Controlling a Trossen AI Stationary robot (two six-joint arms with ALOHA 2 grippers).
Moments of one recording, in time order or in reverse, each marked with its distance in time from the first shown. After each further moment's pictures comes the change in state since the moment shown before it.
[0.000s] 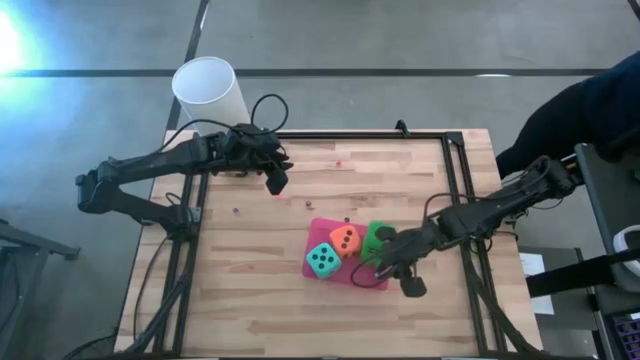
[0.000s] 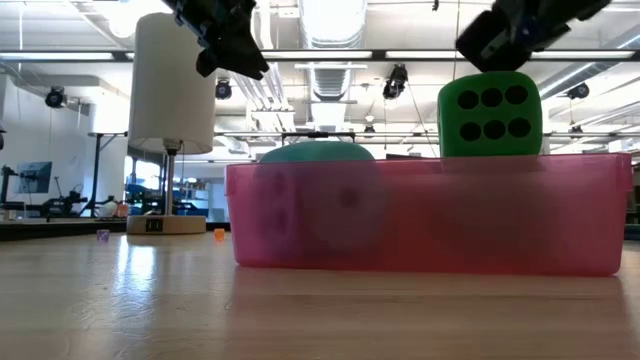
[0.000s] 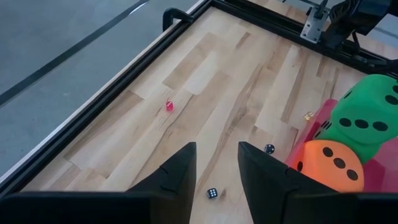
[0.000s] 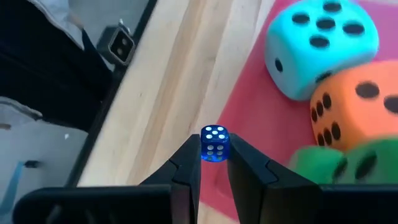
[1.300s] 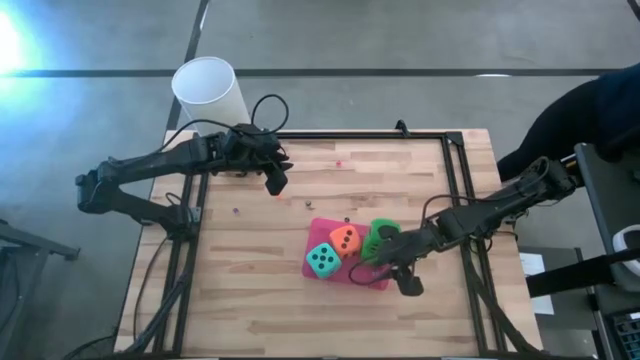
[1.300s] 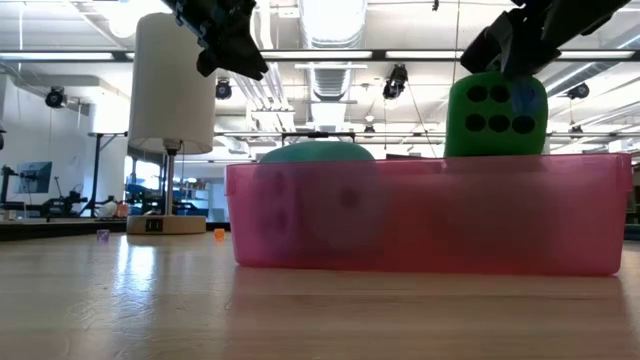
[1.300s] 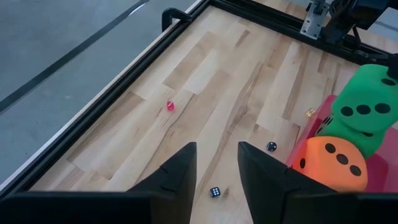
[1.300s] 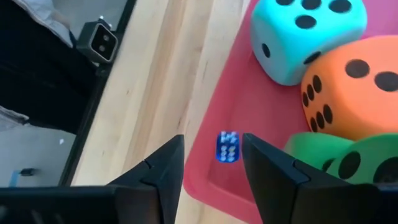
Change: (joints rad) left arm -0.001 0.000 0.000 -0.004 0.000 0.026; right arm -0.005 0.039 -0.025 -0.006 0.030 0.069
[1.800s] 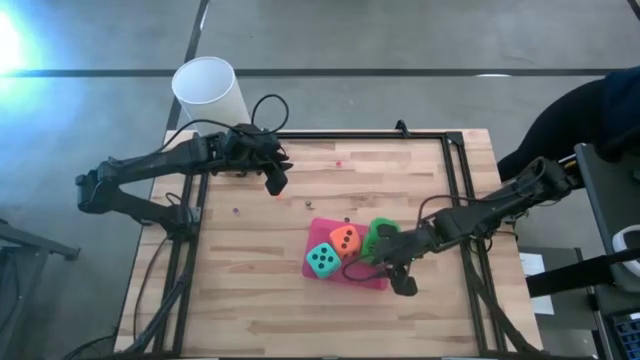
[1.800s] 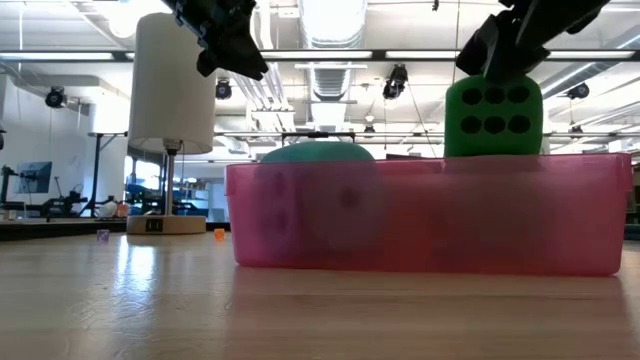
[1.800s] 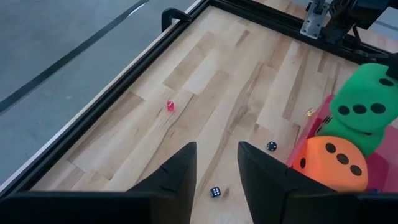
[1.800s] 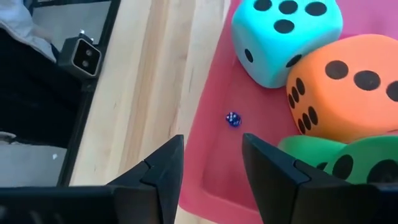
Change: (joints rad) left arm 0.000 0.000 0.000 0.000 0.000 0.003; right arm 0.001 0.006 0.039 -0.013 0.055 0.055
